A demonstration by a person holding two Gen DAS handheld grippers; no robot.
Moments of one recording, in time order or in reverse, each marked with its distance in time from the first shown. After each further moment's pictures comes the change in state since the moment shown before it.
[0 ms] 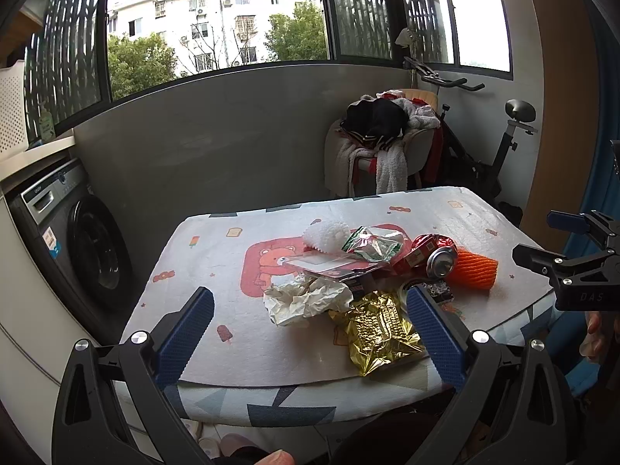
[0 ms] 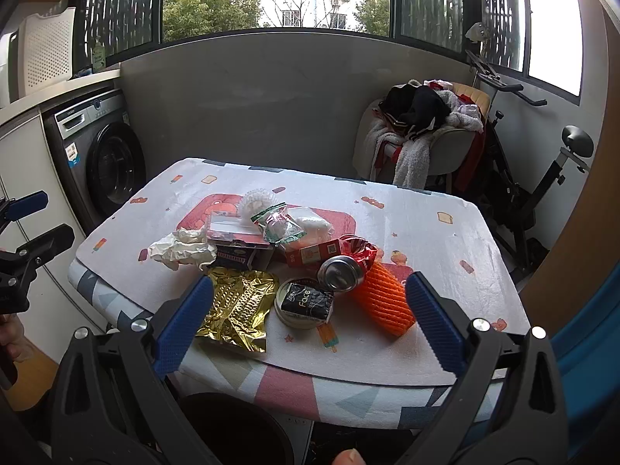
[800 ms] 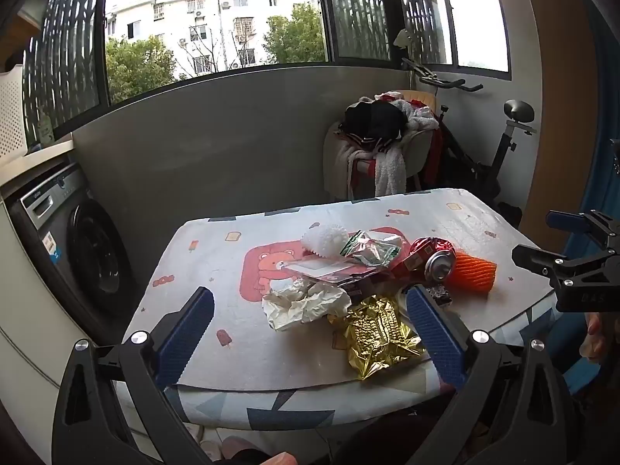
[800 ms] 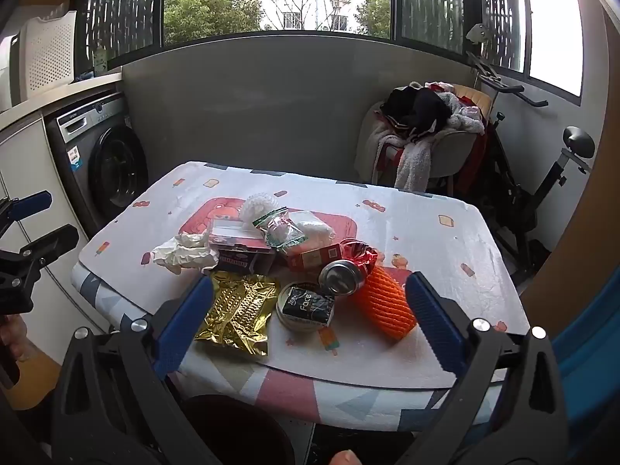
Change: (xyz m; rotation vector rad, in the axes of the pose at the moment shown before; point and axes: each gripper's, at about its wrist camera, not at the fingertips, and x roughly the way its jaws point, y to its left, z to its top) left arm -0.004 0.001 0.009 0.006 -0.004 0.003; right arm -0.002 -0.001 0.003 0.006 -0.004 0.003
